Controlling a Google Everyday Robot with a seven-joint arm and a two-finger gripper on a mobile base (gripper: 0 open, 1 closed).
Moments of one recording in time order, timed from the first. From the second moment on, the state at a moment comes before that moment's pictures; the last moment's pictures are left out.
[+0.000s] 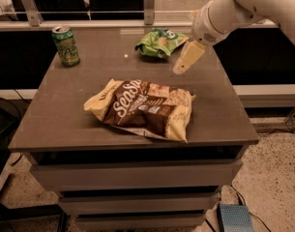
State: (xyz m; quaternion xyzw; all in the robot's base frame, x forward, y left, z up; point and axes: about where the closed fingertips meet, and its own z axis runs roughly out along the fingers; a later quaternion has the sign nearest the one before) arm 0.693 -0.118 0.916 -0.59 0.71 0.00 0.37
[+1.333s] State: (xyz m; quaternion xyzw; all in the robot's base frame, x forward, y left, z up) arm 0.803 -0.056 0.860 -0.47 0.74 0.04 0.48
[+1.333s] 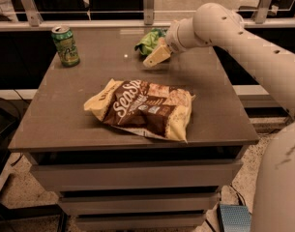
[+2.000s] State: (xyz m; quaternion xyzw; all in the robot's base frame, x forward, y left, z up) arm 0.819 -0.052 0.854 -0.46 0.72 0.04 0.51
